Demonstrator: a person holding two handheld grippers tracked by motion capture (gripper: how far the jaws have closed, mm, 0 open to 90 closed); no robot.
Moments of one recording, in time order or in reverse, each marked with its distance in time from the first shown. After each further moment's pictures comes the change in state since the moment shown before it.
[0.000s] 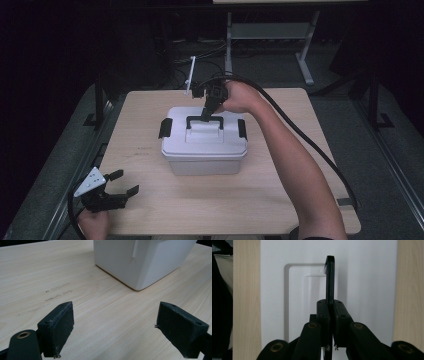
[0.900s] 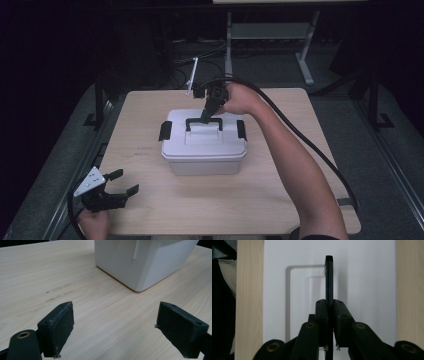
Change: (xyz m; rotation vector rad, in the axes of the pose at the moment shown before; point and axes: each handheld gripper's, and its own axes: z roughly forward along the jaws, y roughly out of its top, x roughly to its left) left arm 0.000 0.001 0.000 -0.009 0.001 -0.011; right arm -0.005 -0.005 0.007 -0.035 0.032 0.021
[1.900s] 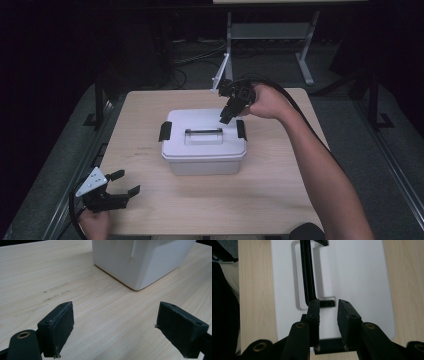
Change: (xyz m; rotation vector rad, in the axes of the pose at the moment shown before) left arm -0.003 0.000 0.003 0.014 -0.004 0.011; right arm 0.021 -0.058 -0.034 -0.070 -0.065 0.079
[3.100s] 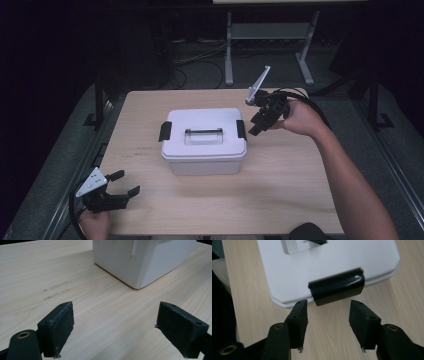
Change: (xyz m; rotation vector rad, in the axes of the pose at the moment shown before) left arm 0.000 -0.002 -0.001 0.001 0.002 -0.006; right arm 0.008 -0.091 -0.003 -0.036 -0.053 0.177
